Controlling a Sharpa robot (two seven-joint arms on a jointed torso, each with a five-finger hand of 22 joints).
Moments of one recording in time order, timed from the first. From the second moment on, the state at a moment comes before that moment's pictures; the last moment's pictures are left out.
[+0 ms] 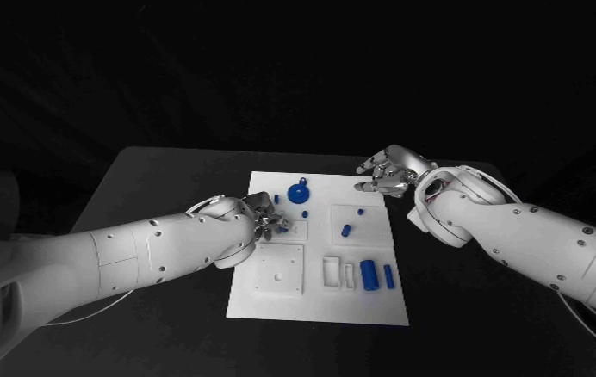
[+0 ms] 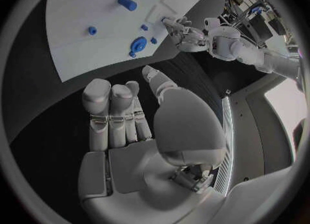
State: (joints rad) left arm 1.27 -0.55 -0.24 1.25 -1.06 -0.32 -0.48; left_hand 0.94 0.08 0.46 -0.17 0.06 1.25 0.06 0.07 0.86 1.48 -0.07 0.70 0.32 1.34 -0.13 1.19 0.50 0.01 1.22 -0.15 0.54 1.31; right arm 1.09 -0.73 0.21 1.38 -1.34 -0.31 -0.21; right_hand 1.29 -0.15 0.26 -0.06 0.32 1.02 0.12 0.07 0.06 1.15 0.00 0.85 0.92 1.43 -0.06 0.93 1.07 0.07 1.46 -0.09 0.85 1.31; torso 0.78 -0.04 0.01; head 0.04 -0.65
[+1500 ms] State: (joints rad) left arm 1.27 -0.54 -0.24 1.23 -1.10 -0.26 -0.49; left_hand 0.96 0.06 0.42 -0.16 0.05 1.26 0.05 0.07 0.91 1.49 -0.08 0.73 0.33 1.35 -0.14 1.23 0.50 0.01 1.22 -0.16 0.56 1.31; right arm 1.09 -0.73 0.21 1.37 -1.33 -0.31 -0.21; right_hand 1.28 -0.15 0.26 -0.05 0.34 1.02 0.12 0.07 0.06 1.15 0.00 0.85 0.92 1.43 -0.06 0.92 1.07 0.07 1.46 -0.09 0.85 1.31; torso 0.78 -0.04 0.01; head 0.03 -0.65
